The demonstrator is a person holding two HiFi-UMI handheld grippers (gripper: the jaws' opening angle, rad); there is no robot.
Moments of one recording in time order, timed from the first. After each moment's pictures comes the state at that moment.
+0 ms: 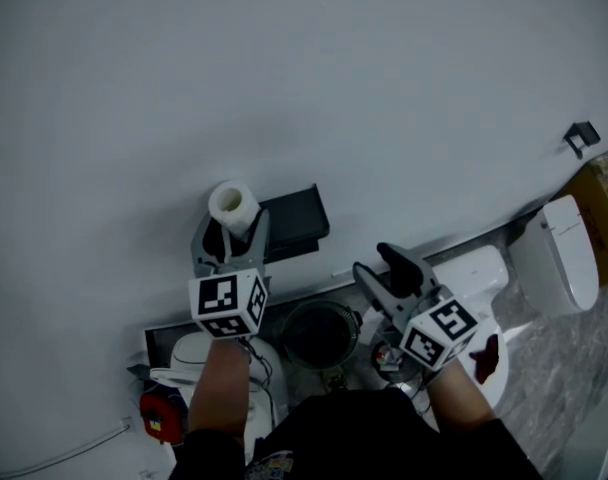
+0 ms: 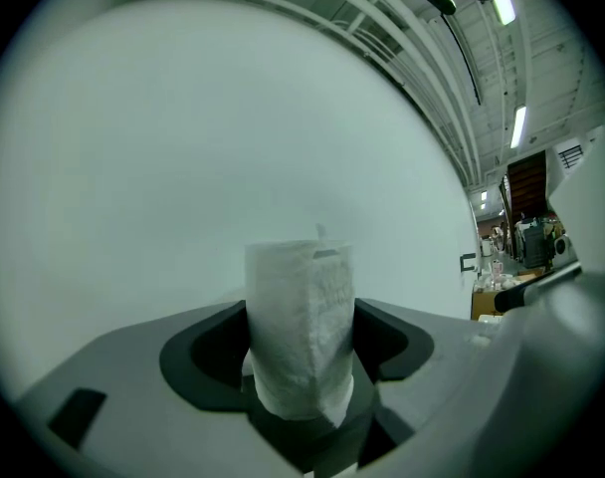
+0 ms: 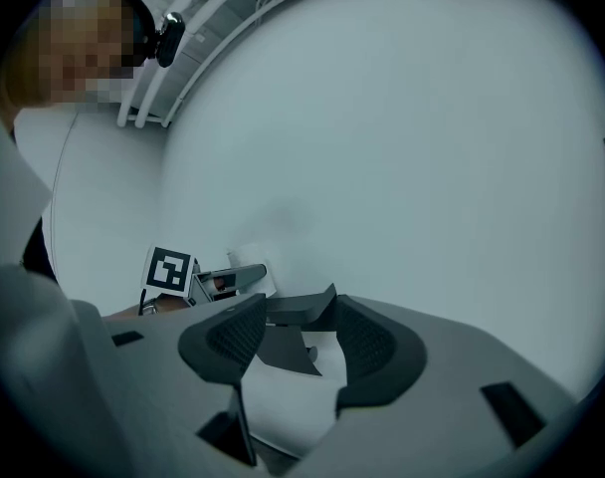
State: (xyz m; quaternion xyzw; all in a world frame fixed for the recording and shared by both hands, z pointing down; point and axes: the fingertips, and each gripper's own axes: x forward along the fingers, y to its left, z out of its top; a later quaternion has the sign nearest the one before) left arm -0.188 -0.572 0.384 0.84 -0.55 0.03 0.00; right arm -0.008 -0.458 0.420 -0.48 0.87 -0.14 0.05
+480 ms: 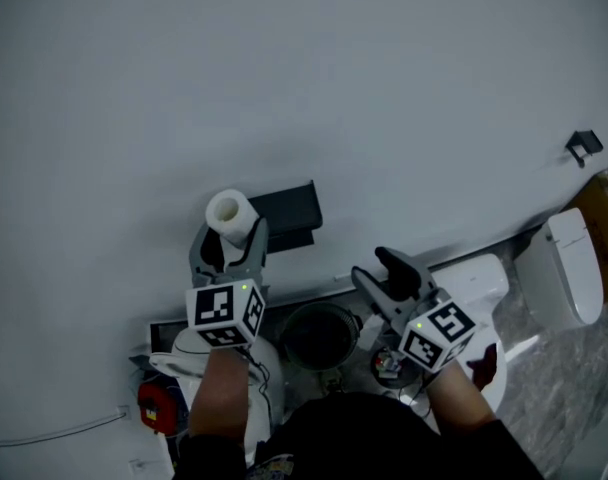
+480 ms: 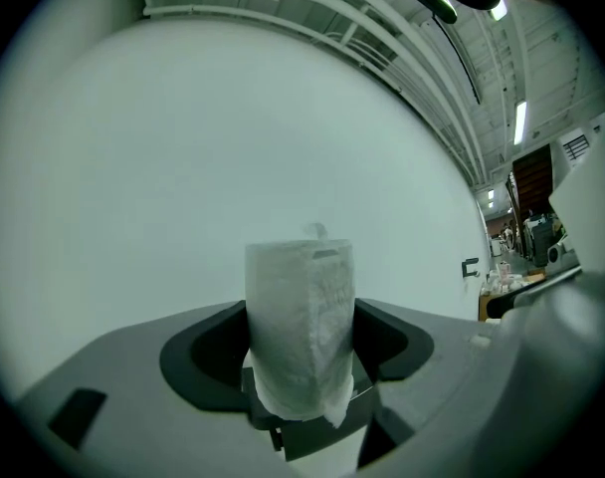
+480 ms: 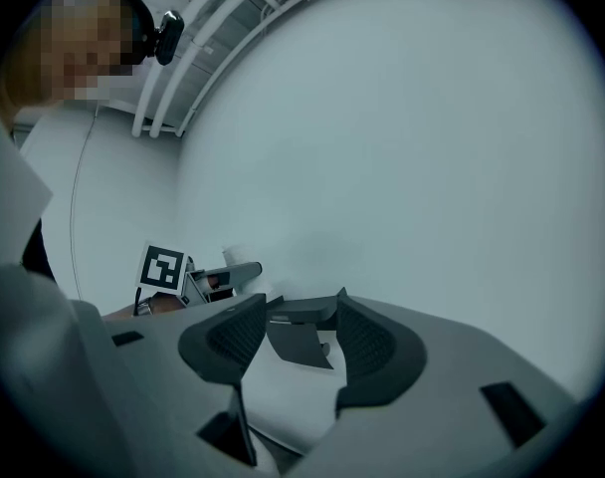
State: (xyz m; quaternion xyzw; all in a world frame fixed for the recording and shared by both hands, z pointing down) left arm -0.183 -0.508 0.355 0.82 -0.57 0.02 -0.01; right arm 0.005 -0.416 0.403 -0.45 0.88 -0.13 0.06
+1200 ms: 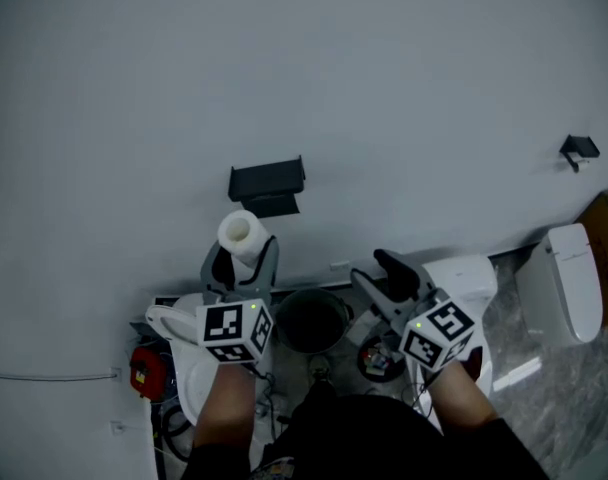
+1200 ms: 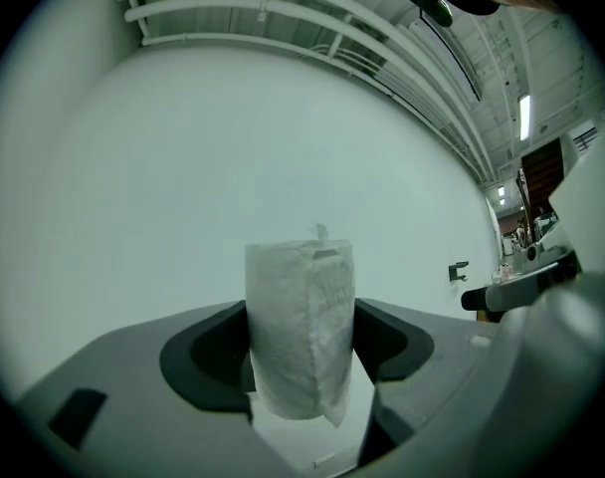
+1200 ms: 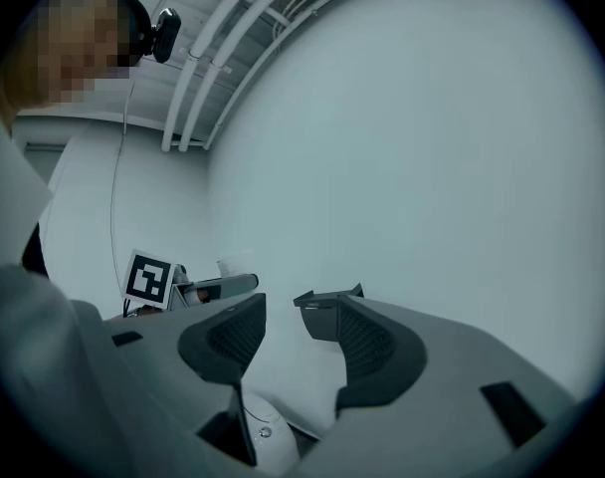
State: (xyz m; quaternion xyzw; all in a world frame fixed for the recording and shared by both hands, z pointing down) left arm -0.117 -0.339 0.347 0.80 -0.61 0.02 -0.01; right arm 0.065 -0.292 0.379 -0.38 0.91 -0.12 0.06
